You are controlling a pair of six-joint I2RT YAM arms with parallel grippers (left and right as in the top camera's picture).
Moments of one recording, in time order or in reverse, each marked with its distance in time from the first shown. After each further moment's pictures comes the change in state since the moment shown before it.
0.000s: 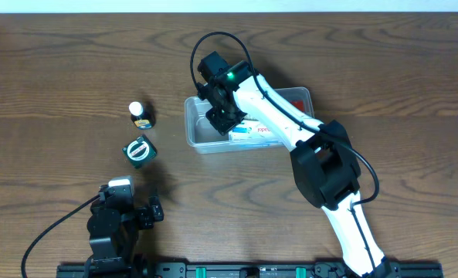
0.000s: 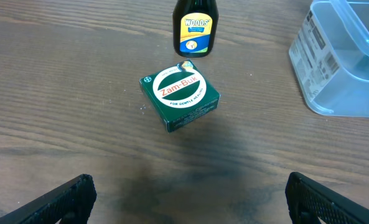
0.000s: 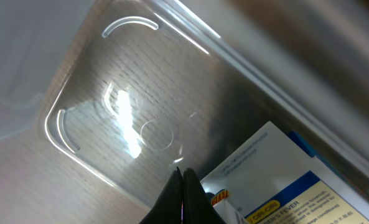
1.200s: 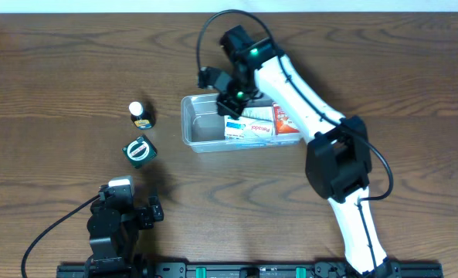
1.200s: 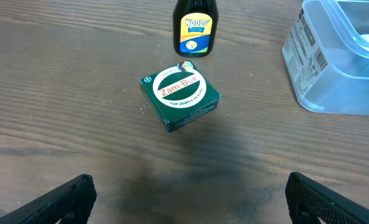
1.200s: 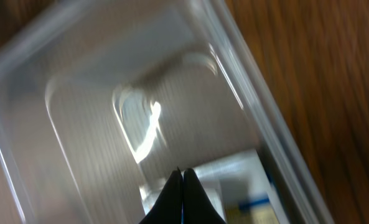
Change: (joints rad) left arm 0.000 0.000 0.000 0.000 0.000 0.000; right arm -0.090 0.000 0.125 -0.039 -0.328 -0.447
